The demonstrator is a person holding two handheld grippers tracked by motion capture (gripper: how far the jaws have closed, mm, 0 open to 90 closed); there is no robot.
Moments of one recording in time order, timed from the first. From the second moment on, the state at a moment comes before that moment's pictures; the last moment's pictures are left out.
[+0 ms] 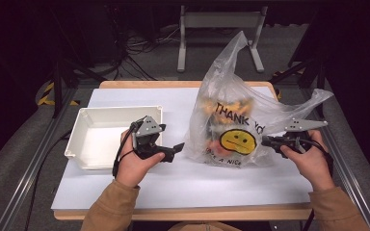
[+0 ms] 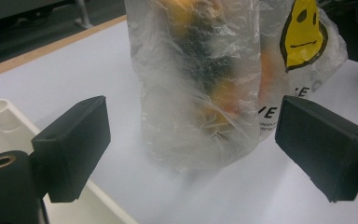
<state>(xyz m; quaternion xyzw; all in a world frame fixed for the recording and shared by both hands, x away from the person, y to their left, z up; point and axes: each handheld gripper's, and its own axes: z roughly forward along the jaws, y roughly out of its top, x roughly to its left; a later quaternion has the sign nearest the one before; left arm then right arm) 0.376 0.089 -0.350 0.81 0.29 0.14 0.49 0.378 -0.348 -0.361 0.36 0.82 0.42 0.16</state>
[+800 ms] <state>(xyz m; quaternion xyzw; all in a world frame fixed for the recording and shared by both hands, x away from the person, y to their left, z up) 0.396 0.030 -0.365 0.83 0.24 0.15 0.49 0.372 -0.349 -0.367 0.35 0.81 0.43 0.17</state>
